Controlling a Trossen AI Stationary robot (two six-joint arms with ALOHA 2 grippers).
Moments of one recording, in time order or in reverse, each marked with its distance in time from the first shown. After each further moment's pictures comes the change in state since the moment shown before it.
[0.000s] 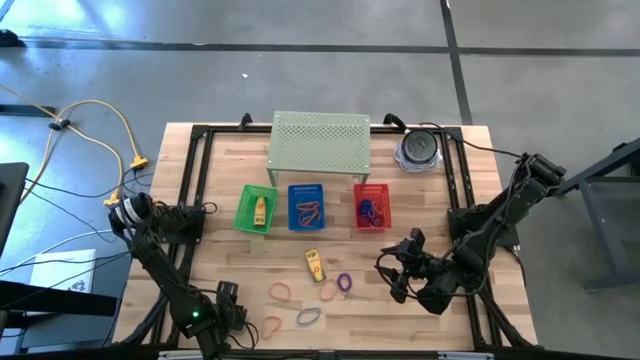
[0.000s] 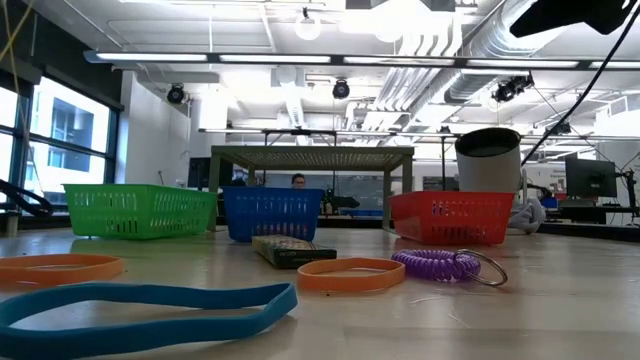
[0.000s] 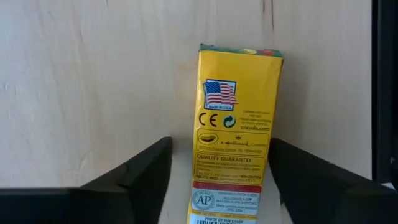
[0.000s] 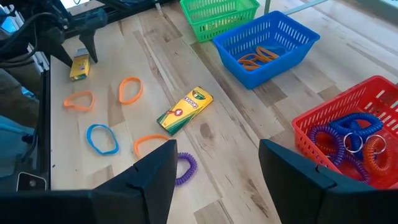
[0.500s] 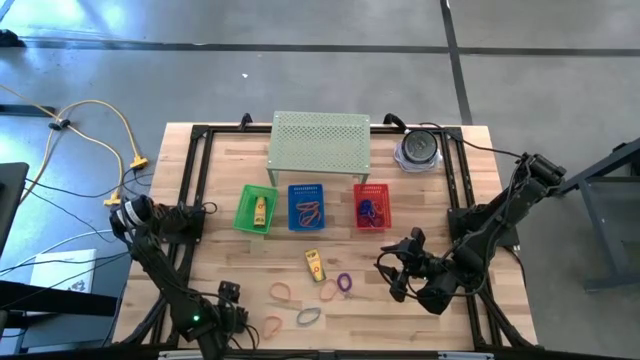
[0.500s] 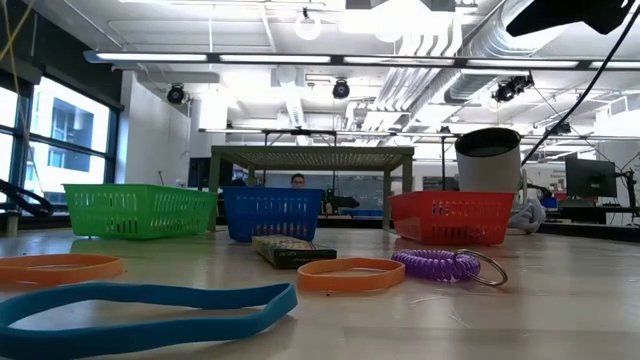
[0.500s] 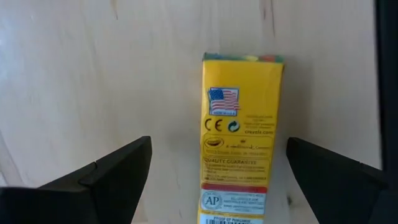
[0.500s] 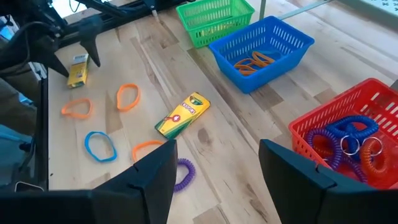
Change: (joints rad) left arm -0.003 0.006 0.058 -0.073 -0.036 0.046; right arm 0.000 0.000 0.000 0.000 0.023 0.014
